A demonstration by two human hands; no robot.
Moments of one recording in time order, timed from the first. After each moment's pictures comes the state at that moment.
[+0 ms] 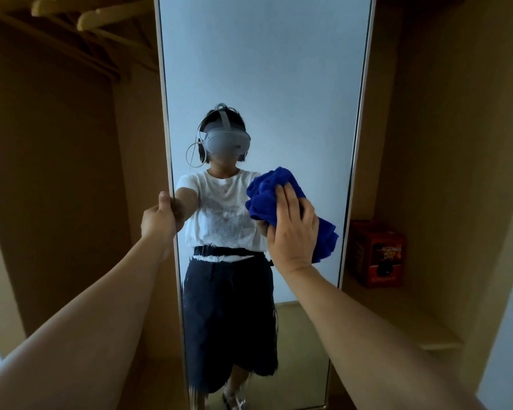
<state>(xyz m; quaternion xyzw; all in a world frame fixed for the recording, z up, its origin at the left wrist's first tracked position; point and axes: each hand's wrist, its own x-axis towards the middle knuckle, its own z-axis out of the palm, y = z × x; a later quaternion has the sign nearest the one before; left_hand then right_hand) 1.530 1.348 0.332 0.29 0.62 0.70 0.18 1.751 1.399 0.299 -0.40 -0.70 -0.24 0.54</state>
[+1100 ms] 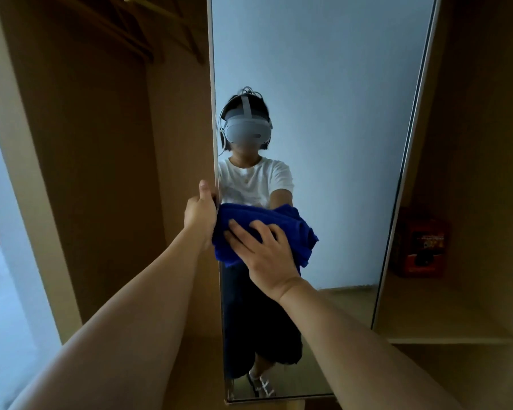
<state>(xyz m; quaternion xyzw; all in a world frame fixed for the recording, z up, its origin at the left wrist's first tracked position) 1.522 1.342 0.307 0.32 0.63 0.67 0.20 1.670 1.360 0.233 -0.20 -0.81 -0.36 0.41</state>
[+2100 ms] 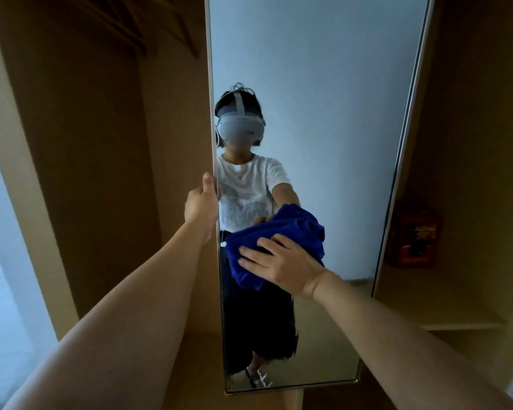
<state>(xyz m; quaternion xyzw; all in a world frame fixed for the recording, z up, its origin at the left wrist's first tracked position) 1.524 1.344 0.304 0.36 0.63 0.67 0.16 1.716 1.380 0.219 -0.05 -0.87 -0.44 0.22</state>
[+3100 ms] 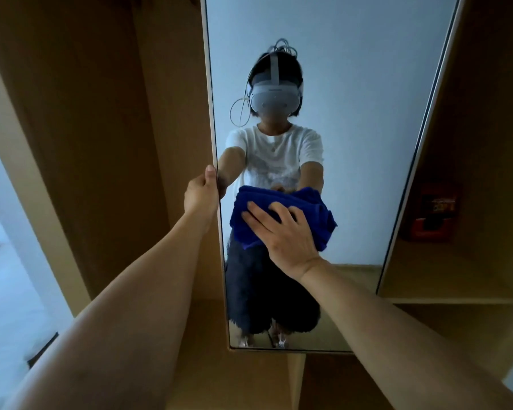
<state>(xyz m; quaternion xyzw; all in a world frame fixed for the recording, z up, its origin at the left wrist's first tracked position) 1.515 1.358 0.244 0.36 0.67 0.64 0.12 1.699 1.375 0.186 -0.21 -0.83 -0.35 0.38</state>
